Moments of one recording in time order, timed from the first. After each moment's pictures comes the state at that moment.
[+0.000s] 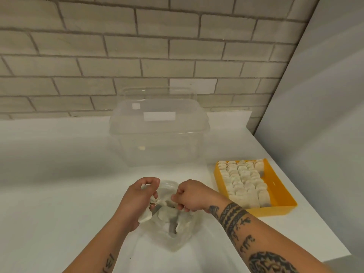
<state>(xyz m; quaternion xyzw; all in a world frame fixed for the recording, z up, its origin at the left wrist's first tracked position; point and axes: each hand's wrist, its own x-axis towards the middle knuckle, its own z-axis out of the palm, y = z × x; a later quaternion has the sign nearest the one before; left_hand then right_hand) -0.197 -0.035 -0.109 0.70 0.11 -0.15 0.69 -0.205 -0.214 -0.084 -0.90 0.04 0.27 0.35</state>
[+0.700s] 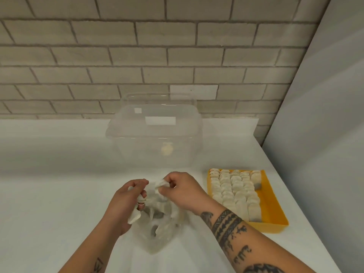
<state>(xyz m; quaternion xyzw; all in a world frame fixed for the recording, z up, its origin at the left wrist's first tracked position) -0.224 -0.073 -0.092 0.64 0.19 -0.08 0.74 -0.208 -0.254 -0.068 -0.87 -0.08 0.10 0.48</state>
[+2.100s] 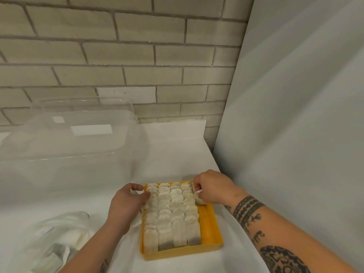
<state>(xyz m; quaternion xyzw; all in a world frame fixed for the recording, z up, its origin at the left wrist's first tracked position) -0.152 -0.268 -0.122 0.82 0.14 -0.08 0.56 -0.161 -0.522 -0.073 -0.99 -0.06 0.13 0.06</state>
